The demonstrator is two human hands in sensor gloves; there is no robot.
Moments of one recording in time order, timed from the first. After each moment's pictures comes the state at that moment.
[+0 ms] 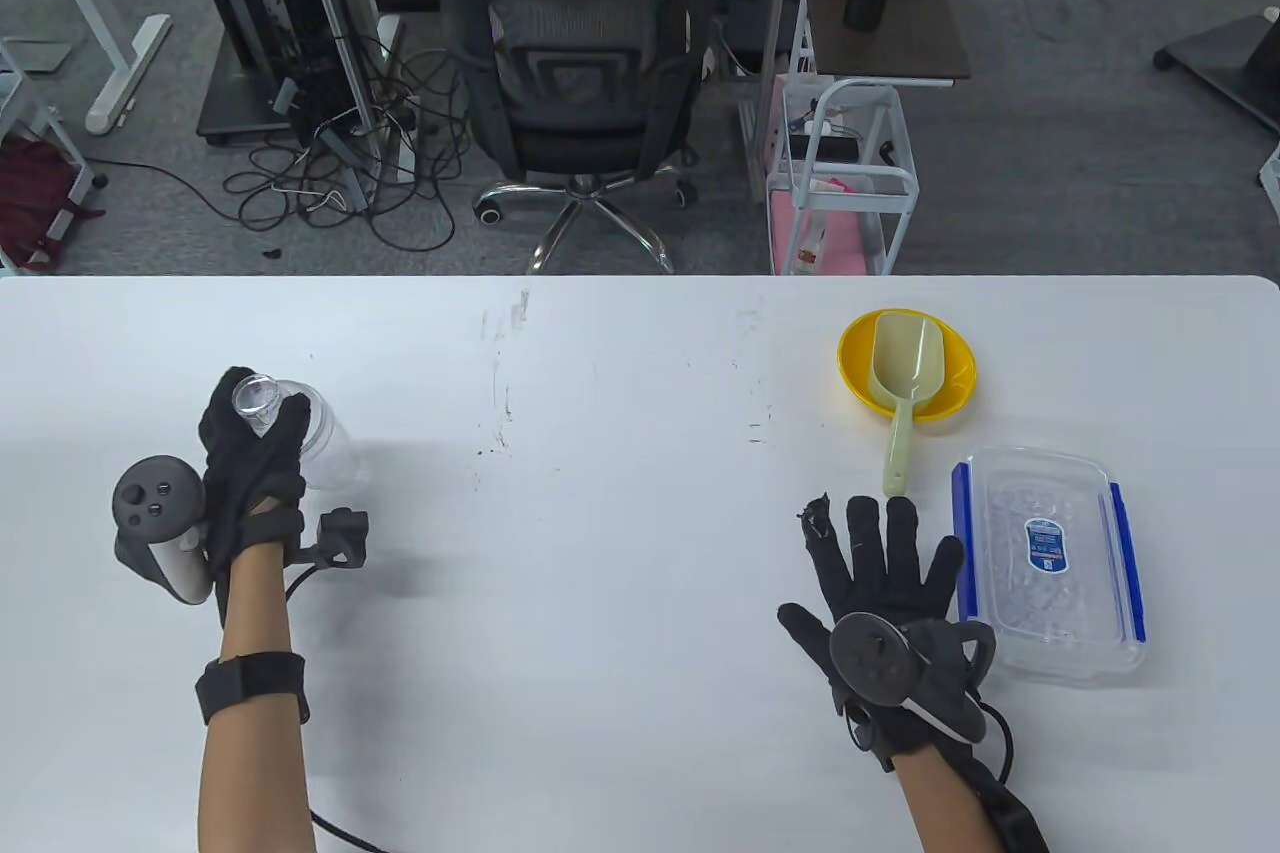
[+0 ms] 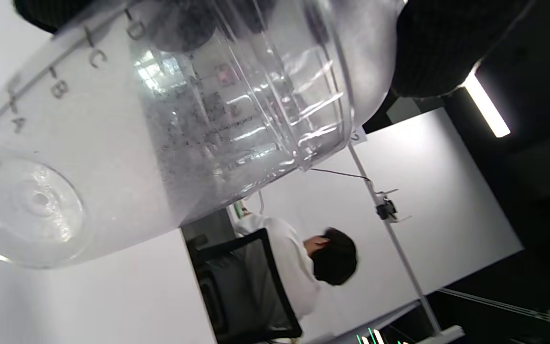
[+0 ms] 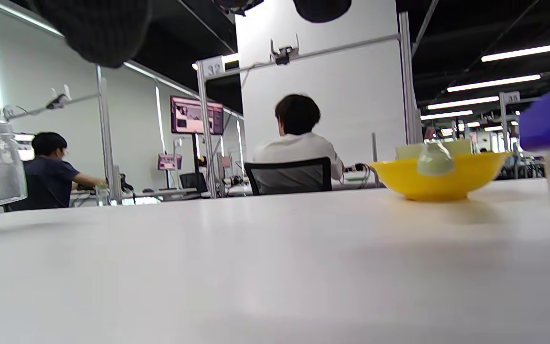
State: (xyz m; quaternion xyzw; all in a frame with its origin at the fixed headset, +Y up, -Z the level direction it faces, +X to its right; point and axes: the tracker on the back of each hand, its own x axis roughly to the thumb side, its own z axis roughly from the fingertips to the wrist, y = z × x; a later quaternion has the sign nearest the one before) left_hand -0.377 -0.695 -0.374 0.22 0.08 0.57 0.79; right_hand 0.172 -0.716 -0.263 0.12 -0.16 0.98 0.09
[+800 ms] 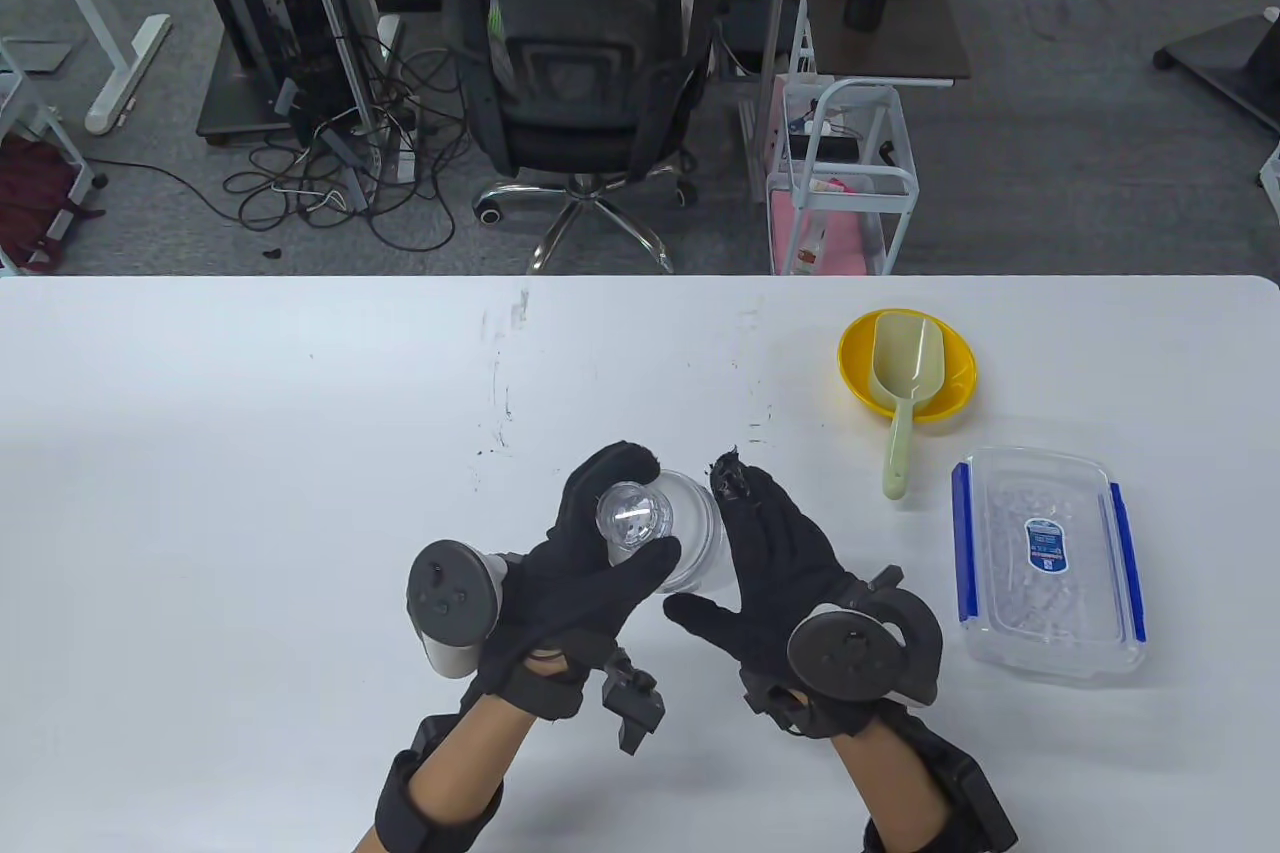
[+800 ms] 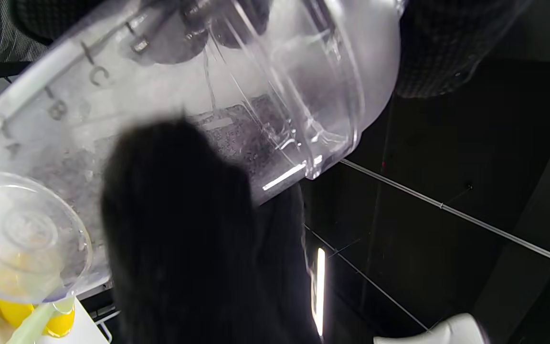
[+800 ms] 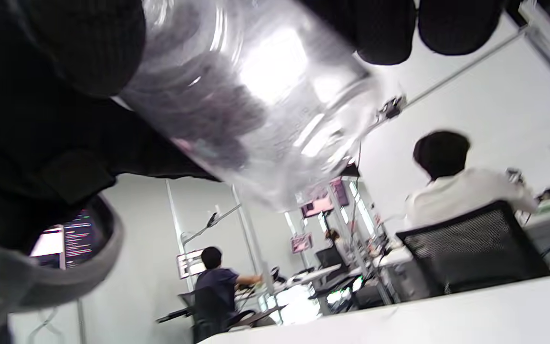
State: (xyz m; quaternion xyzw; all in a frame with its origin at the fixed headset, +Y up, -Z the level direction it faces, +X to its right) left_hand -0.114 -0.627 -0.270 0.12 -0.29 0.63 0.71; right_hand 0.103 -0.633 -0.261 0.30 -0.19 0.89 0.29
